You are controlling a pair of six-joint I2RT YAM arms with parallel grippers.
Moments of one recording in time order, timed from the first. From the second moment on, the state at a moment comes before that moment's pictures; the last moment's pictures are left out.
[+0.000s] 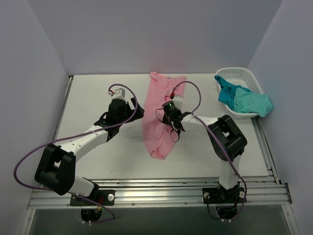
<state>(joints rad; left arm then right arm) -0.49 1.44 0.88 0.08 -0.13 -0.67 0.63 1.91 1.13 0.00 0.32 0.69</state>
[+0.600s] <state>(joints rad) -0.50 1.44 0.87 0.08 -0.13 -0.67 0.74 1.69 1.06 -0.08 0.33 0.70</state>
